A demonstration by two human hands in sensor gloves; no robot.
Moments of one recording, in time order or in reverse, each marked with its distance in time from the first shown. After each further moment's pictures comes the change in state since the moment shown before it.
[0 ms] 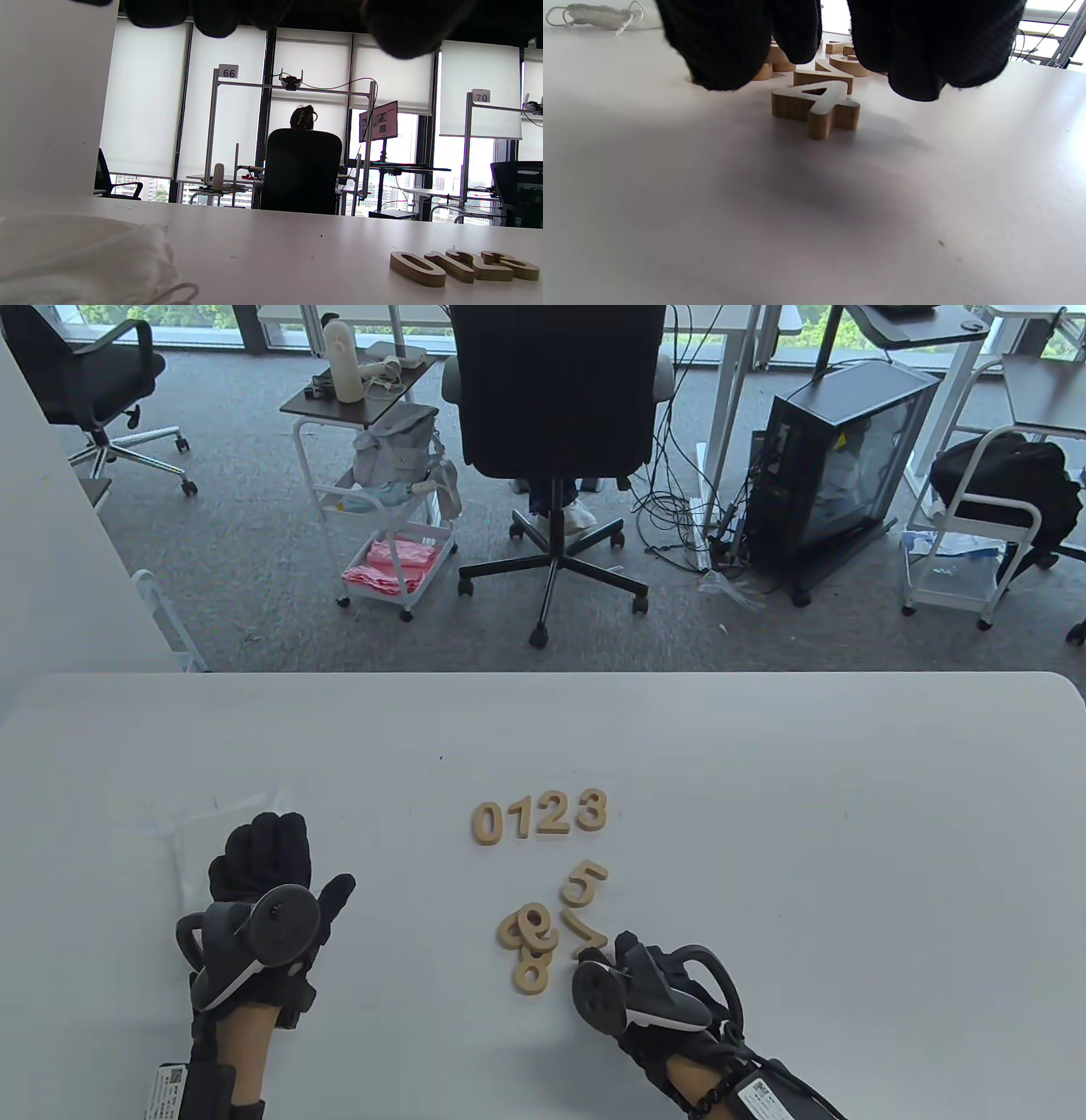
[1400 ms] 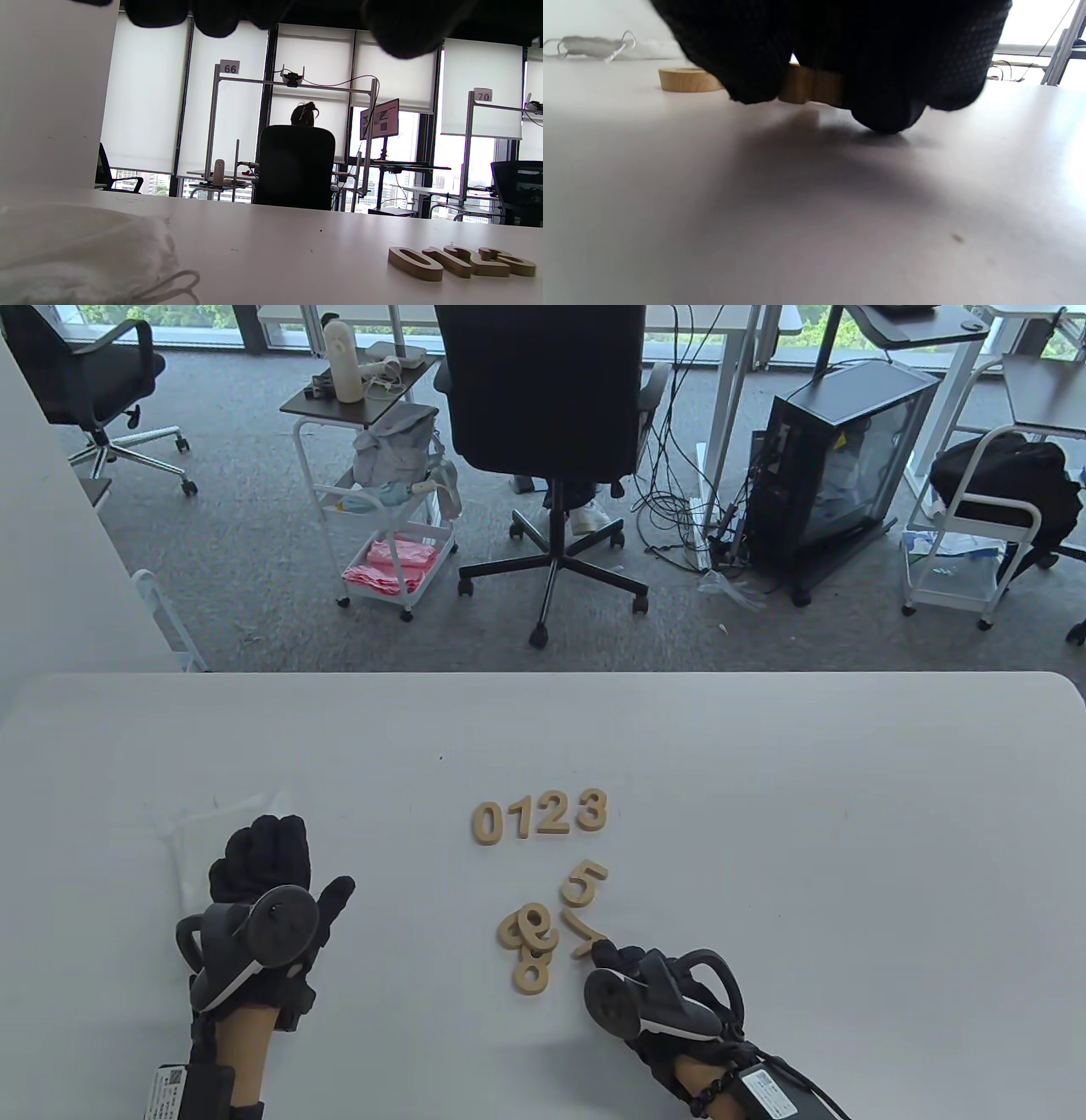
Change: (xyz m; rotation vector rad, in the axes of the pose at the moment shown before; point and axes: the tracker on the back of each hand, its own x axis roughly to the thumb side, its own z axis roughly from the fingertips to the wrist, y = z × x) left_hand 0.000 0.000 0.001 -0.014 0.003 0.013; right_hand -0.018 0.007 0.002 -0.177 0.006 -0.075
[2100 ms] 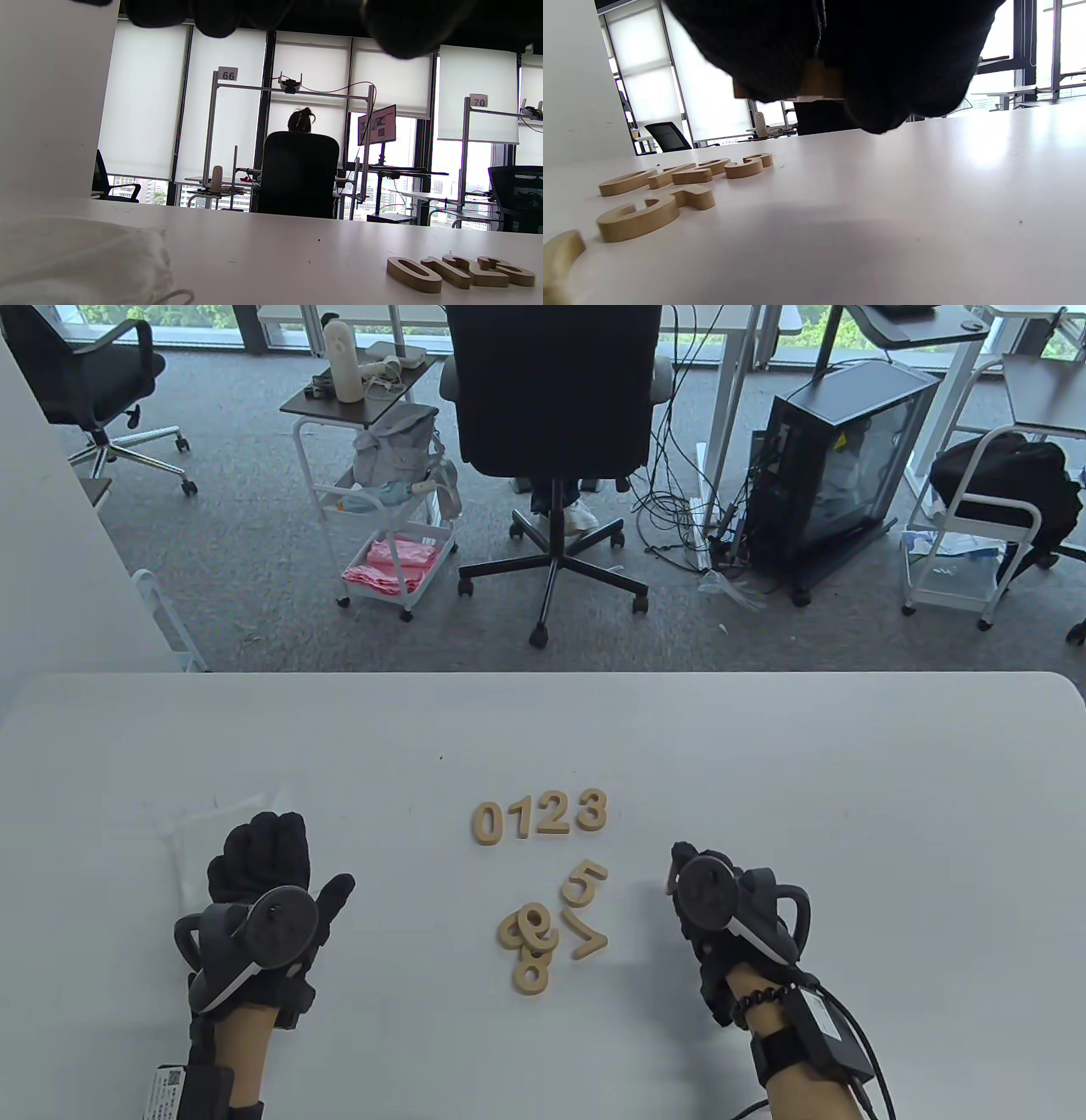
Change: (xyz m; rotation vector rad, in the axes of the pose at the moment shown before) left_hand 0.000 0.004 0.000 0.025 -0.008 -0.003; right_hand -0.111 -0.046 -0.037 -0.212 0.377 -0.158
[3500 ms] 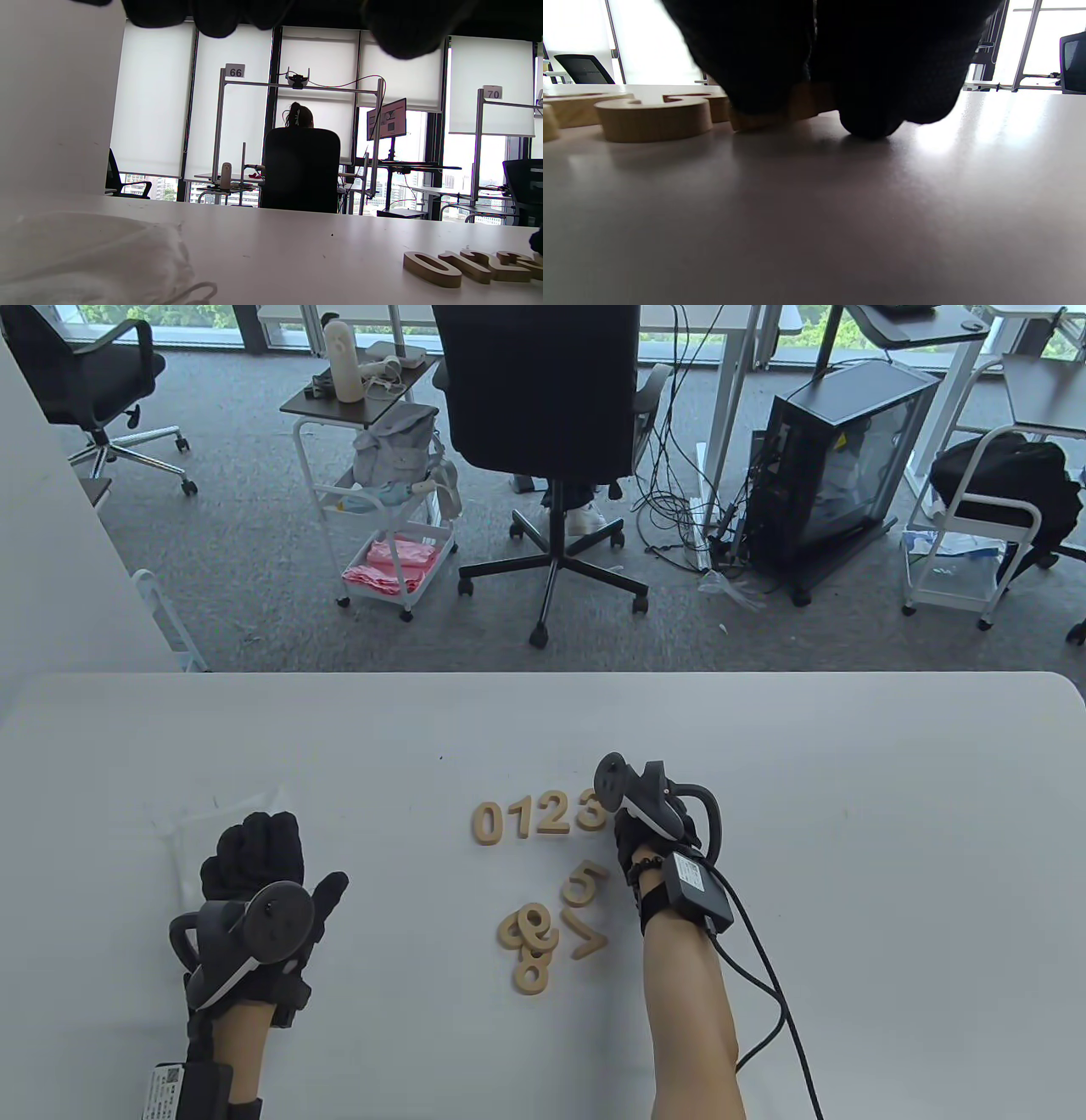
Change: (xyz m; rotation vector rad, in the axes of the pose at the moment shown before) left_hand -0.003 0.001 -0.001 -0.016 0.029 -0.020; right_hand 0.049 0.068 -0.129 0.118 0.135 0.167
